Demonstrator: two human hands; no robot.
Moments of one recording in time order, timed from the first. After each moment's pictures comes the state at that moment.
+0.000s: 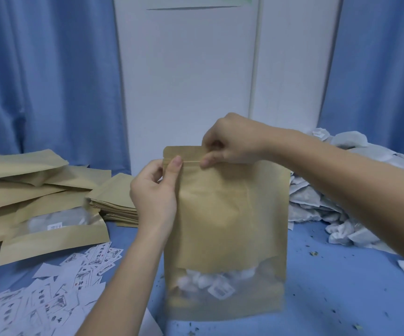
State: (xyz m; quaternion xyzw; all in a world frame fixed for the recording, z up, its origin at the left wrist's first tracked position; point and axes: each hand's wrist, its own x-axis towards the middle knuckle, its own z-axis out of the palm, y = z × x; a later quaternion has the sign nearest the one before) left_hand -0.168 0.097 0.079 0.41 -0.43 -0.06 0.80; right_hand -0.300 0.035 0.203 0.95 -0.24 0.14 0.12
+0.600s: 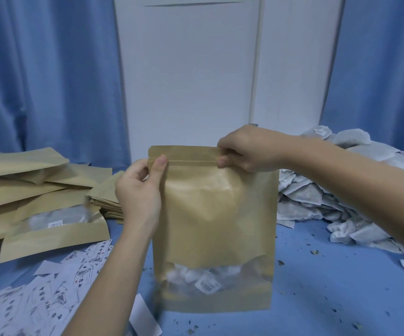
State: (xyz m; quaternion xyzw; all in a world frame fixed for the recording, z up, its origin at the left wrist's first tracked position) left_hand -0.147 0.093 0.075 0.42 -0.42 -0.03 0.81; right_hand -0.328 0.020 0.187 0.95 -0.24 0.12 0.13
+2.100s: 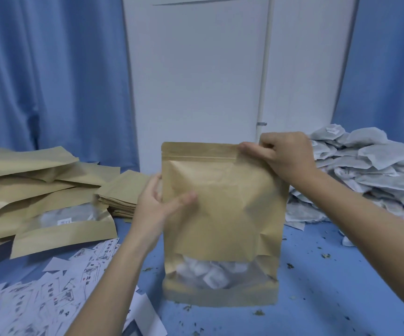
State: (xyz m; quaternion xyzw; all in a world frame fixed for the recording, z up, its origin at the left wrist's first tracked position) left_hand -0.136 0.098 0.049 0.43 -0.50 -0.27 0.70; right_hand -0.348 -0.018 0.139 0.79 -0.36 0.48 0.12
